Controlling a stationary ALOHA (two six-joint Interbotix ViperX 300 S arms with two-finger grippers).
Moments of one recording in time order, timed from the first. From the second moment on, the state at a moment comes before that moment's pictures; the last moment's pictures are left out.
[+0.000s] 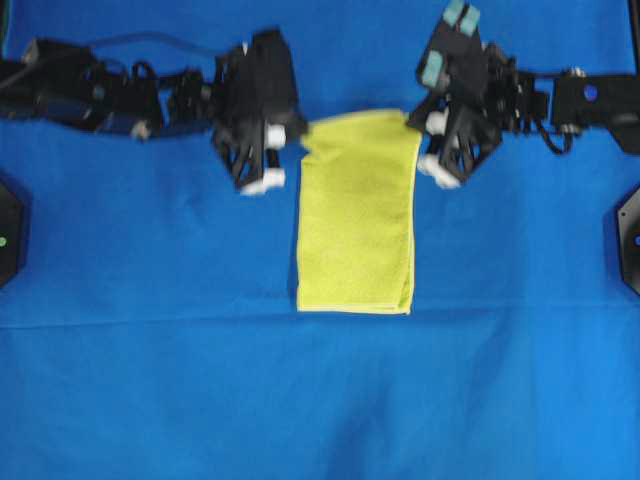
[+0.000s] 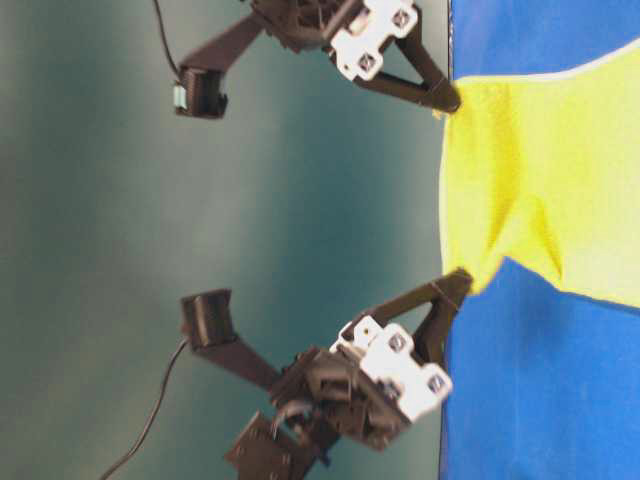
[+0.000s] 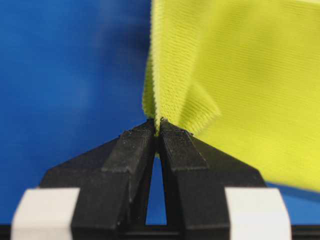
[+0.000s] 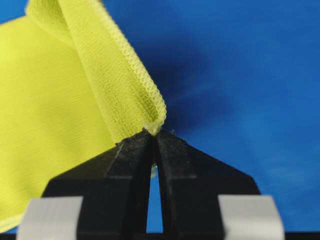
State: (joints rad) left arm 0.26 0.09 0.66 -0.02 -0.15 0.15; right arm -0.32 -0.14 0.80 -0.37 0.20 0.47
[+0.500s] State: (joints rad) left arm -0.05 0.07 0.68 -0.02 -0.04 0.08; right arm -0.01 -0.17 0.85 -0.36 0.27 0.66
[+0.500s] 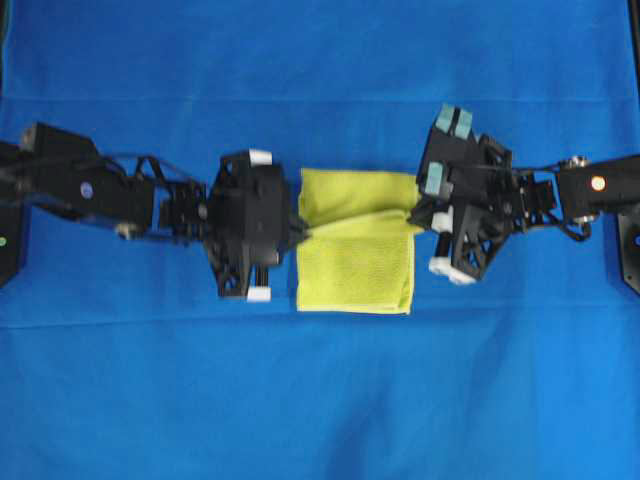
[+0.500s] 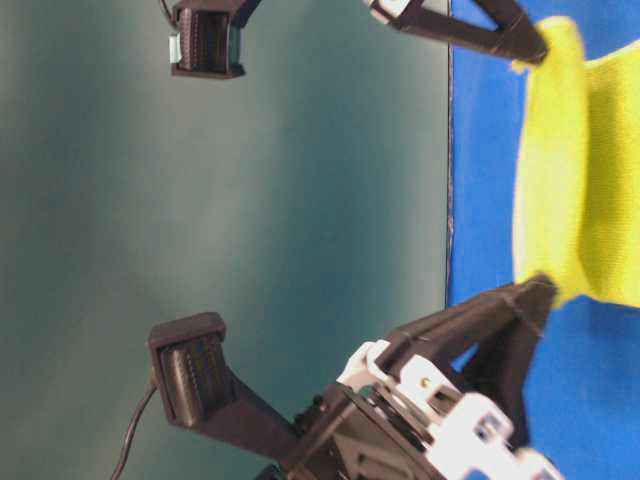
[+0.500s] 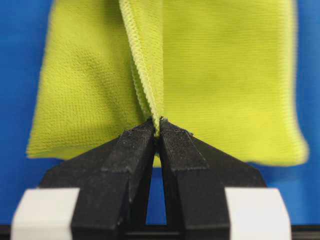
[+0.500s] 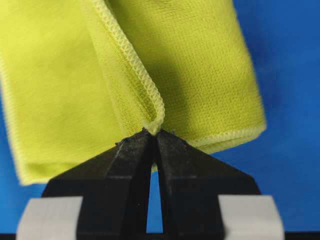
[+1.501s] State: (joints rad) left arm -0.14 0.13 0.67 -0.02 -0.06 0.05; right arm 0.10 -0.04 0.83 -0.36 0.16 0.73
